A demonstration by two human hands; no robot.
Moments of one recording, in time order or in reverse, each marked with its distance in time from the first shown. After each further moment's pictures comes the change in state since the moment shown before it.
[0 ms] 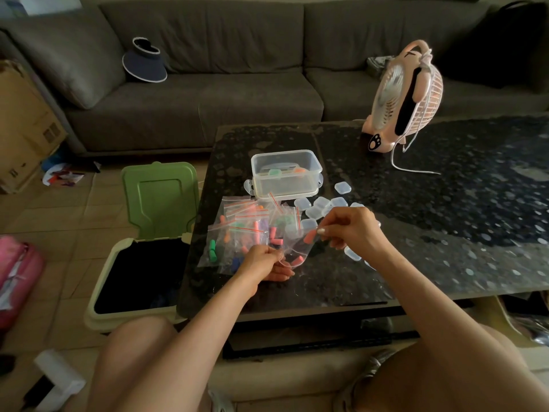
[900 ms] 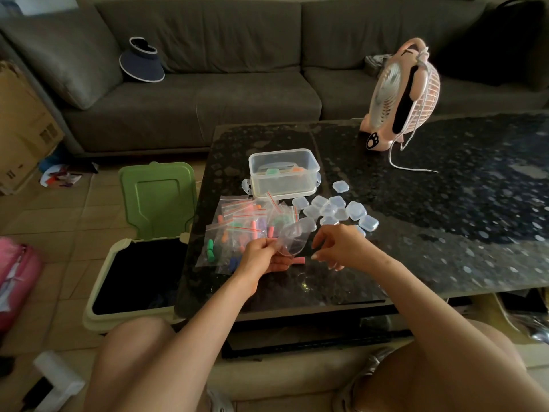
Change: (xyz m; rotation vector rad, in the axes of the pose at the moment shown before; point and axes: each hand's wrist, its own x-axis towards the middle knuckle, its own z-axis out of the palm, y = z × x) left_hand 0.005 -0.003 0.002 -0.154 0.042 0.110; right_hand 0.003 0.019 0.013 -0.381 -0.275 0.087
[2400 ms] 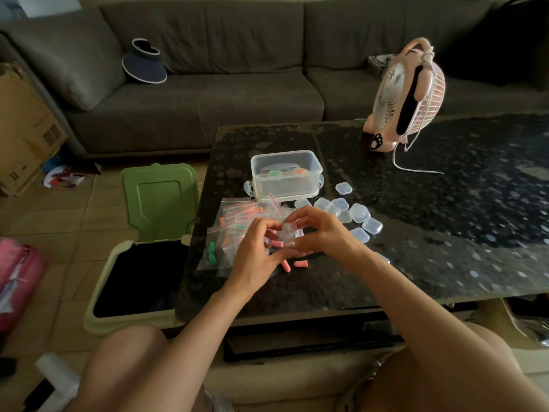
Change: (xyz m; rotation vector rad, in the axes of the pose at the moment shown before) left_hand -0.010 0.006 -0.011 0.518 0.070 0.755; right_hand 0.007 -0.035 0.007 0.613 -0.016 -0.210
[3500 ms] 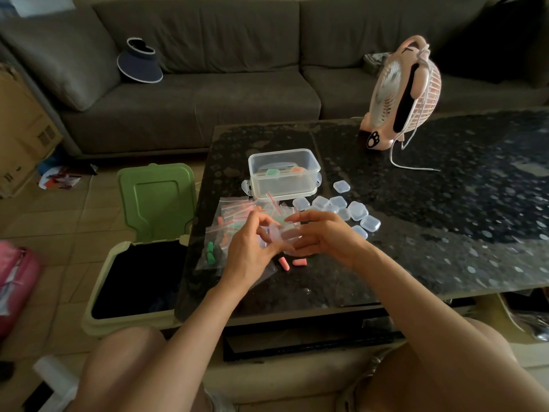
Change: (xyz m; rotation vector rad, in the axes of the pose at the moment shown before) left_hand 0.005 -0.002 -0.008 0.109 0.052 0.065; right_hand 0.004 0.003 -0.004 0.324 -0.032 0.247
